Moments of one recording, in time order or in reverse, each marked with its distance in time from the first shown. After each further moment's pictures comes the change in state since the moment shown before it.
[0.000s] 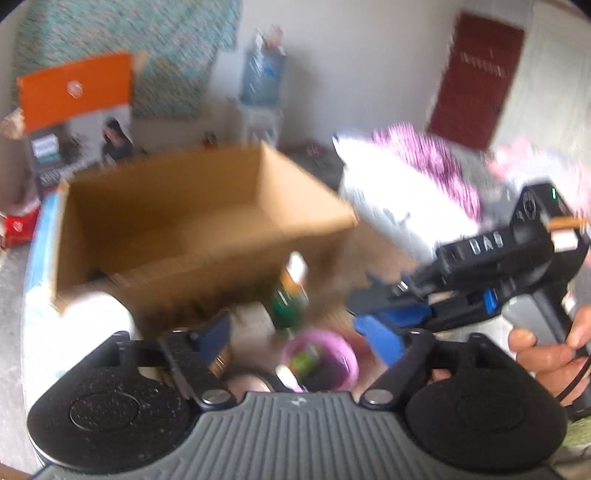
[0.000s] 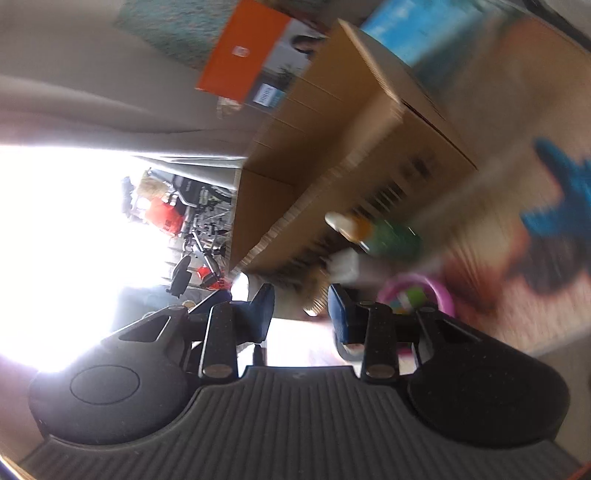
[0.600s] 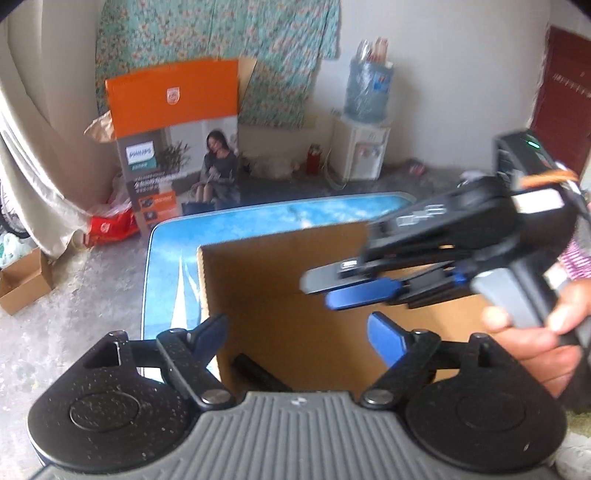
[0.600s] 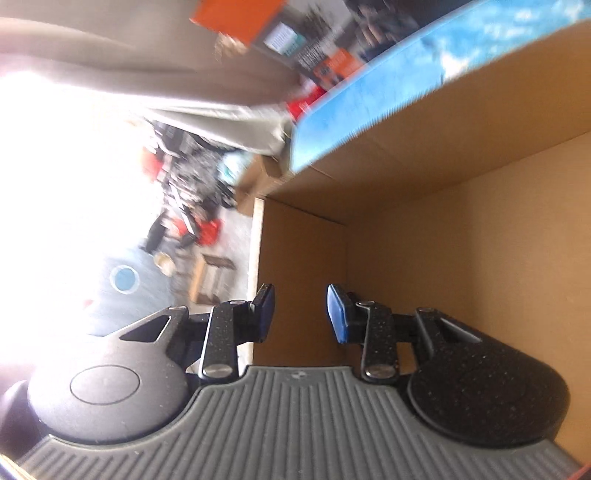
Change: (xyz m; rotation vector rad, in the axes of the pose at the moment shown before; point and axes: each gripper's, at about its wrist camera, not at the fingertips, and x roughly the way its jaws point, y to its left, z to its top) left arm -0.022 0.119 0.101 -0.131 -0.053 0.275; right arm 0.172 0.144 0.138 -0.195 0.152 -0.030
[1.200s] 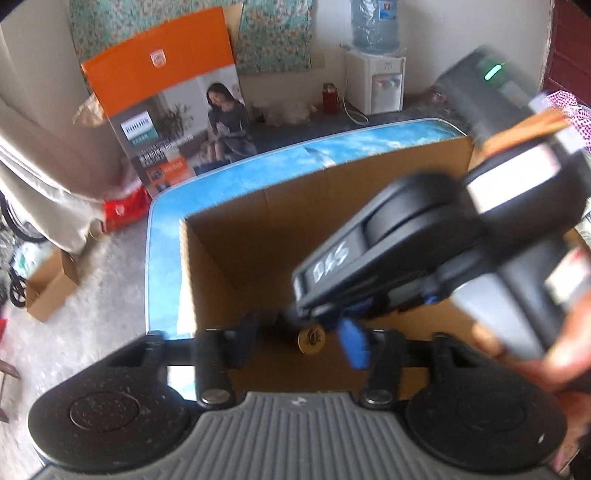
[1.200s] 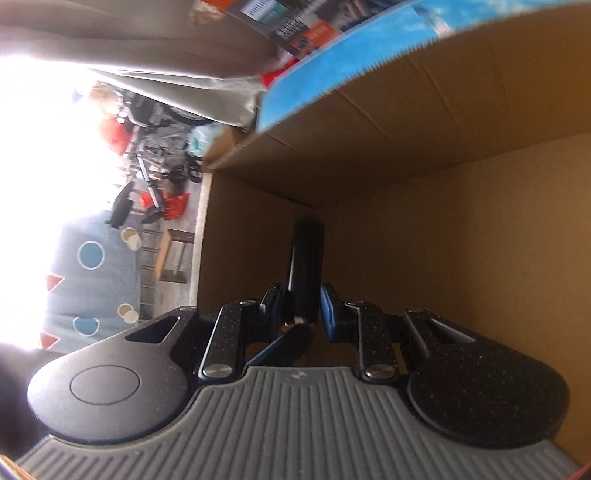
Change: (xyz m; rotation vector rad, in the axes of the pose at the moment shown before) left arm 0.097 -0.003 0.008 0.135 0.206 0.153; right arm 0.106 -0.022 0.026 0.011 0.166 -0.161
